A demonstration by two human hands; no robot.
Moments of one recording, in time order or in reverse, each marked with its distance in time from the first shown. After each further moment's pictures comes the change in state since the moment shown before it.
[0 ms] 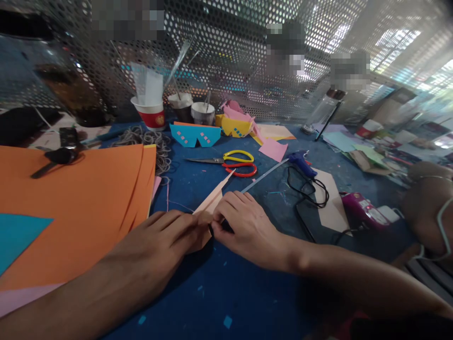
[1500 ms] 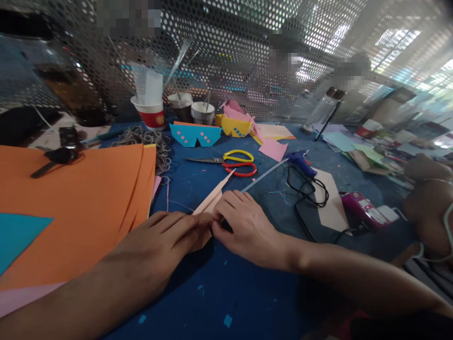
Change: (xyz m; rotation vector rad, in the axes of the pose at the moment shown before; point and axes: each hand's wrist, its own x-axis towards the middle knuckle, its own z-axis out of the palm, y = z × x) left_hand 0.002 0.002 -0.002 0.051 0.026 0.041; right_hand 0.003 -0.003 -0.001 0.045 -0.029 0.055
